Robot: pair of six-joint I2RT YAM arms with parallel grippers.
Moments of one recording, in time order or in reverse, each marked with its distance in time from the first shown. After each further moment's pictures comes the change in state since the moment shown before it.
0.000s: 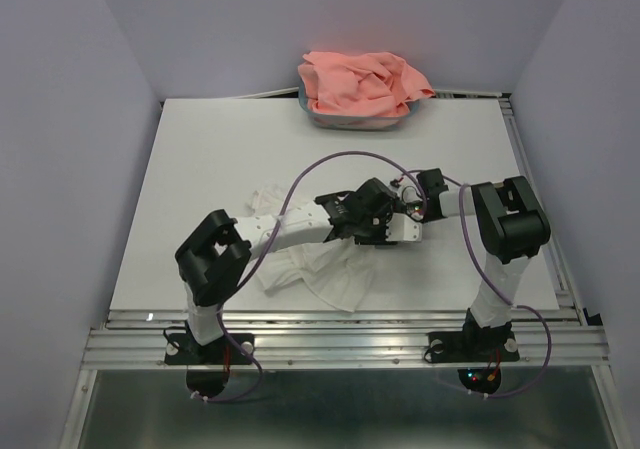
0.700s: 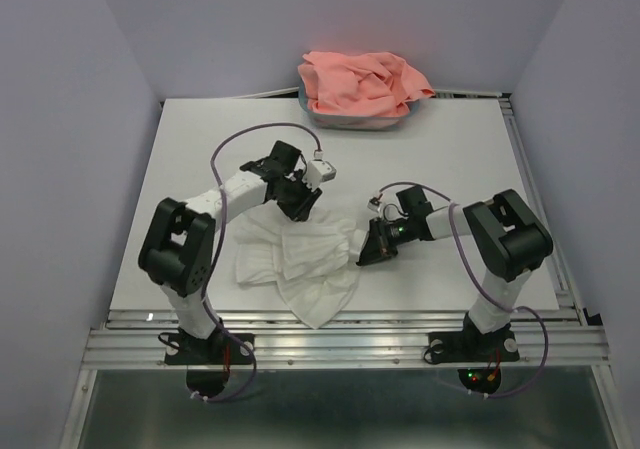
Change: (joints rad) left arm 0.509 -0.191 -0.165 -0.144 0.240 -0.372; right arm 0.180 -0.125 -0.179 0.171 0.089 0.002
